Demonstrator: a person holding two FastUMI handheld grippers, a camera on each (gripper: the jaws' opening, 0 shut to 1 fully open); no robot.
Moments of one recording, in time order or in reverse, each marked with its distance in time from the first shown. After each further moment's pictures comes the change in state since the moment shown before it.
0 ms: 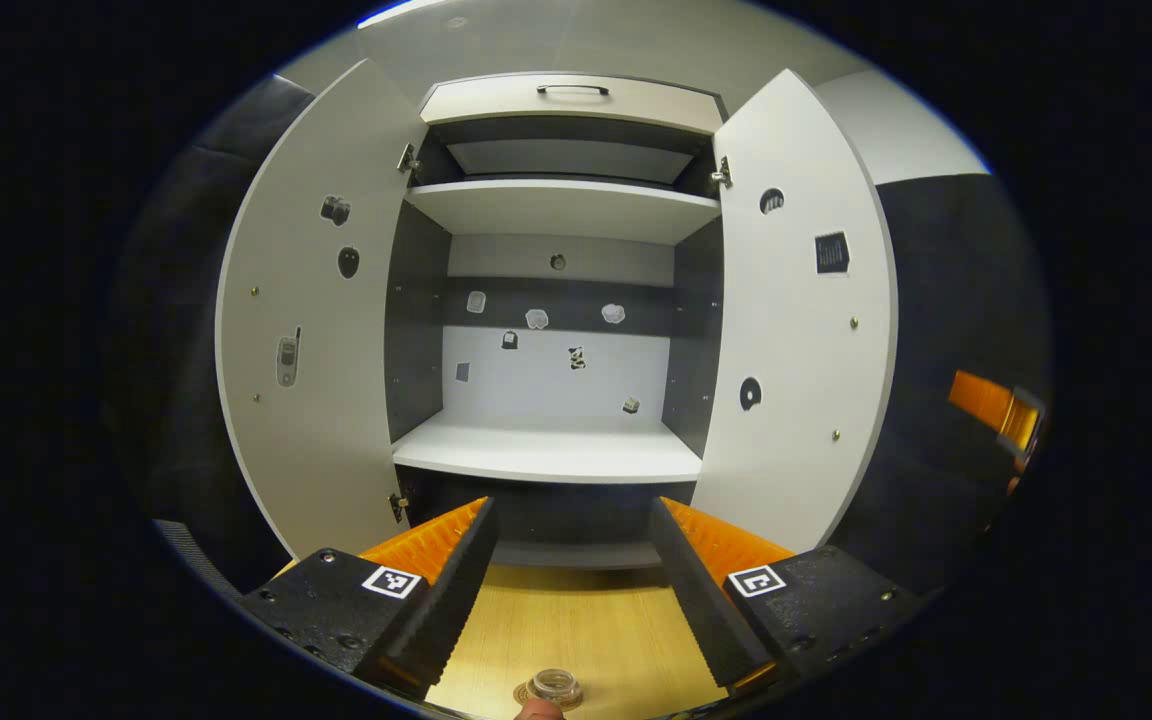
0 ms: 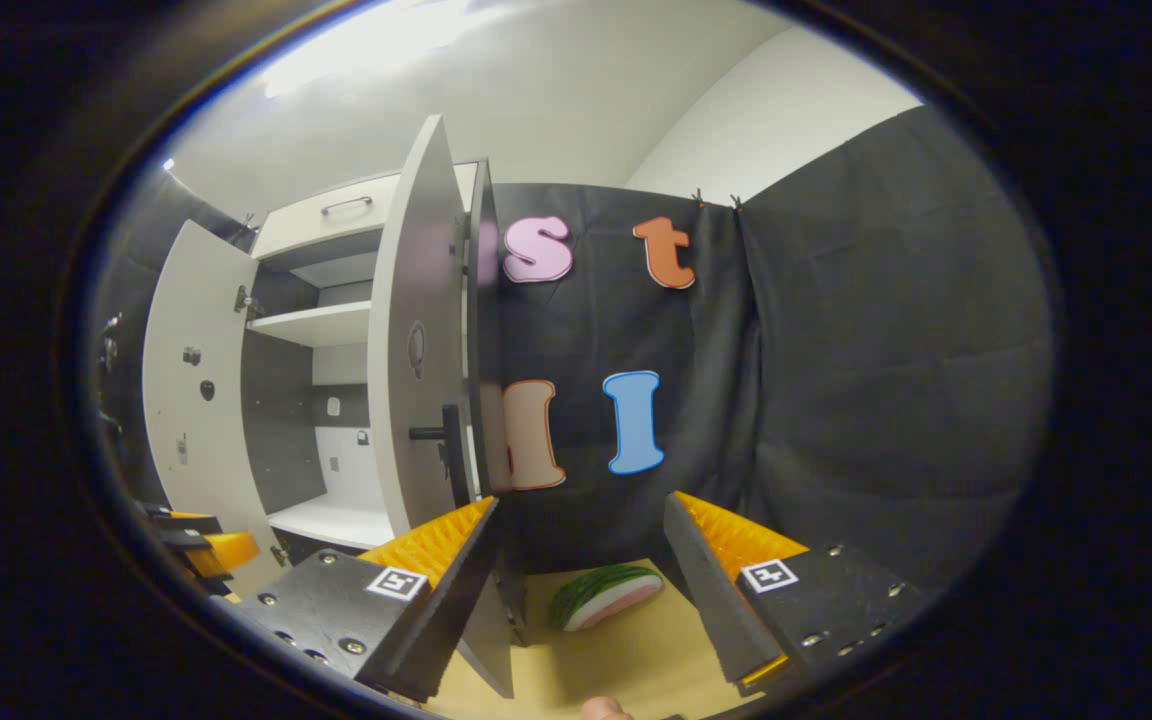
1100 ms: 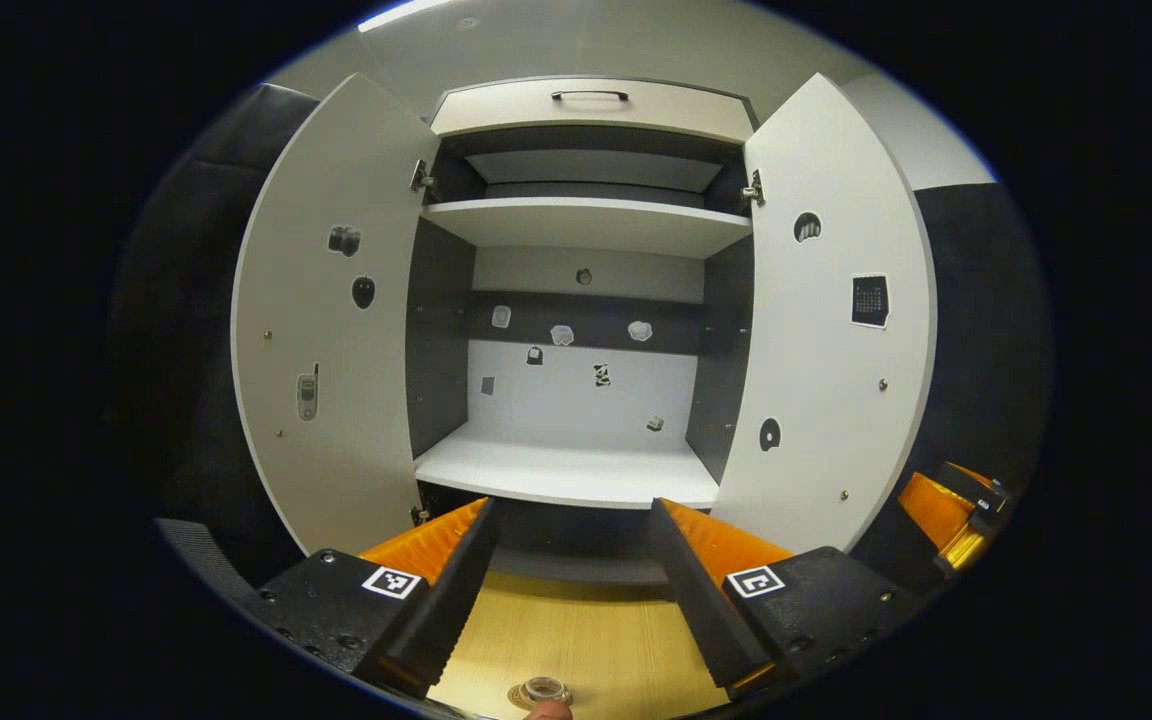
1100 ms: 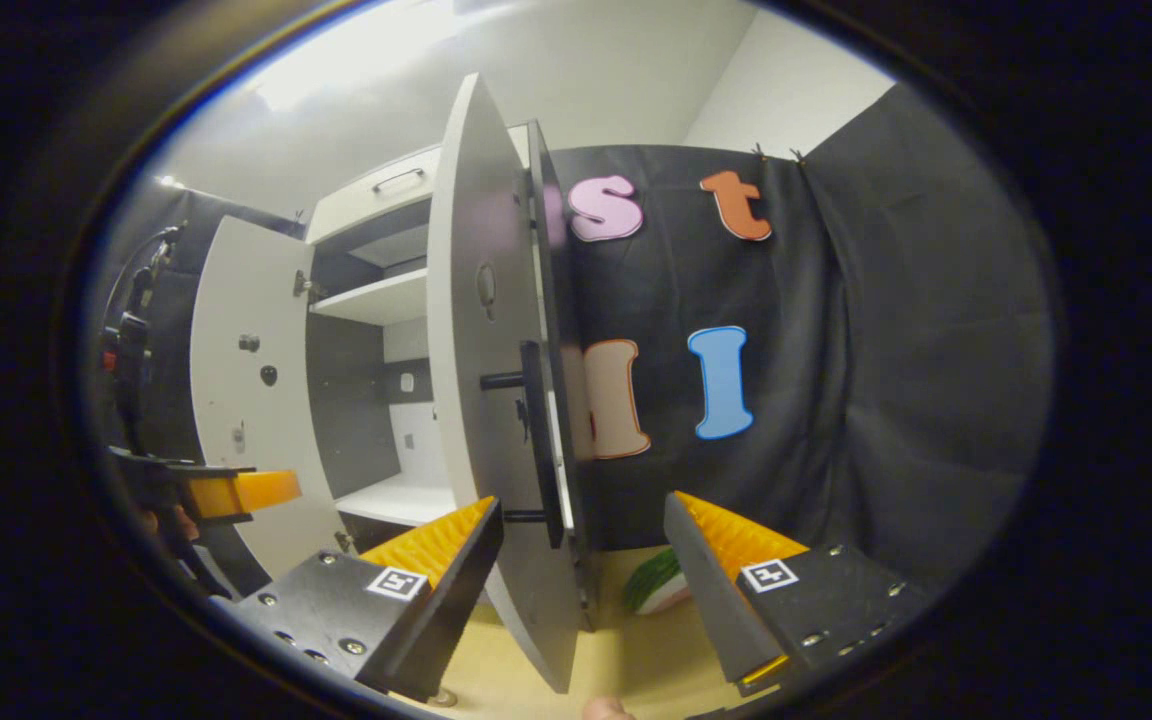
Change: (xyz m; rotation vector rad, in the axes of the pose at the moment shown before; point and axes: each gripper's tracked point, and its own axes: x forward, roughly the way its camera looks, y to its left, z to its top) left arm 0.013 0.001 0.025 -0.008 0.019 0.113; right arm 0.020 0.064 -0.041 0.037 0.109 0.240
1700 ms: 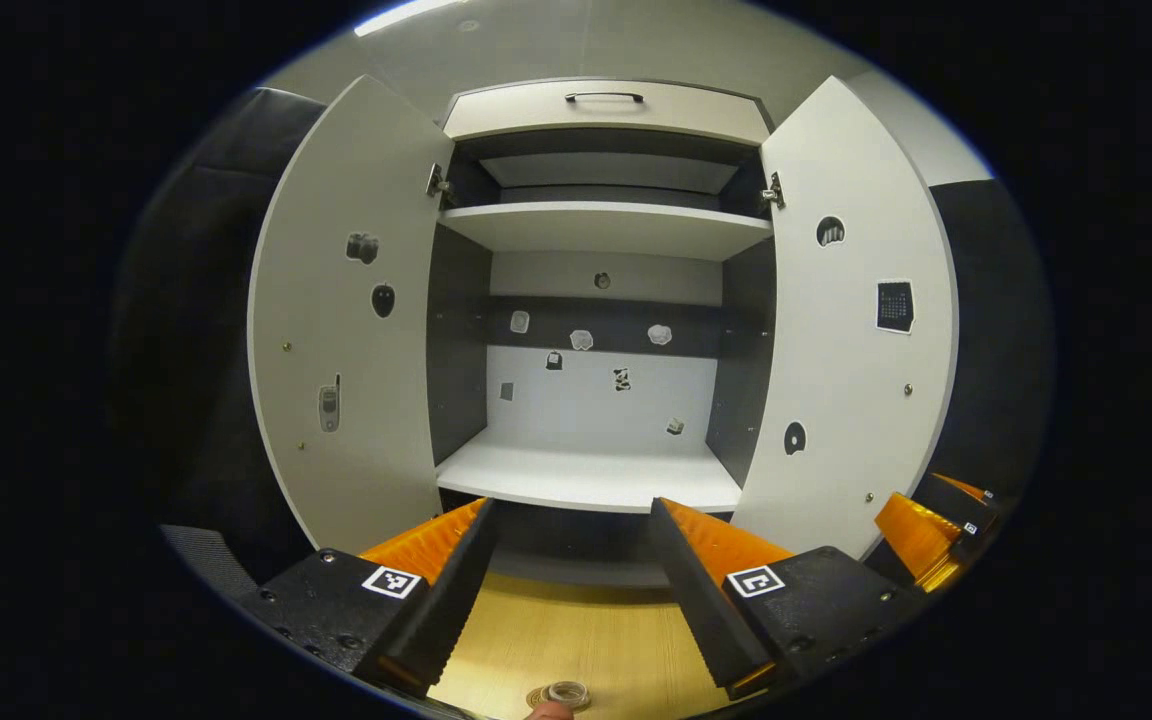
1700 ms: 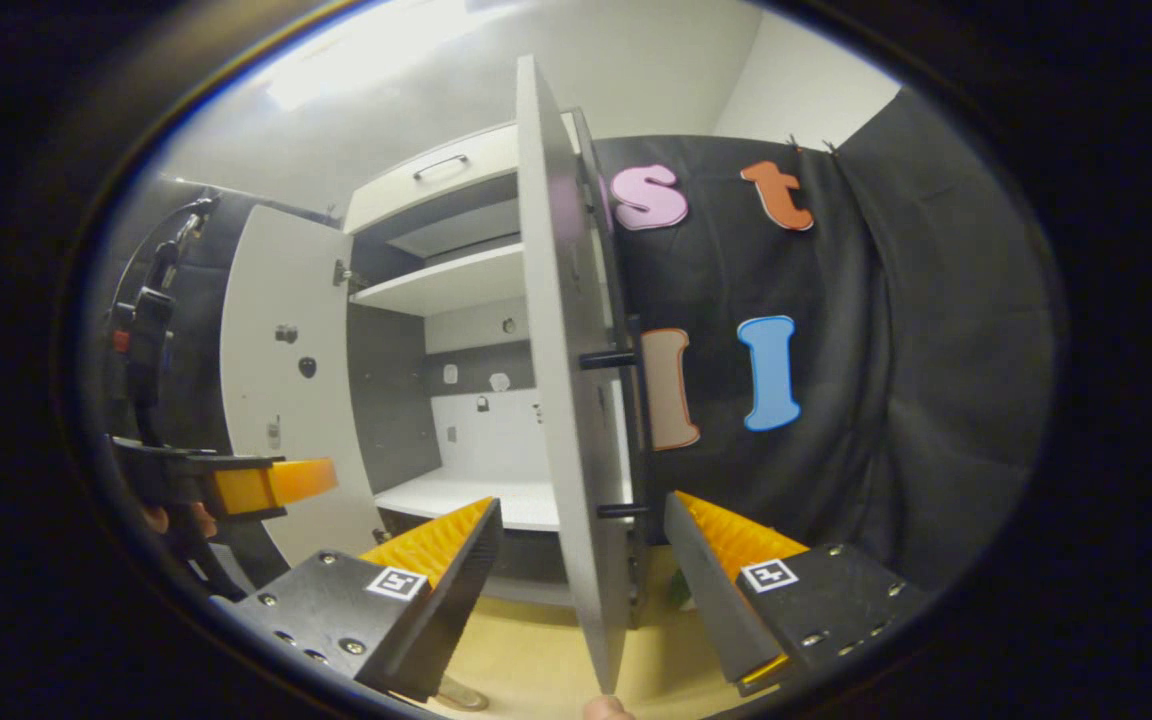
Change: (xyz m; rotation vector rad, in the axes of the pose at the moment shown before) left arm -0.003 0.024 0.011 0.020 -0.016 0.037; right arm 0.008 0.063 -0.011 0.002 0.023 0.104
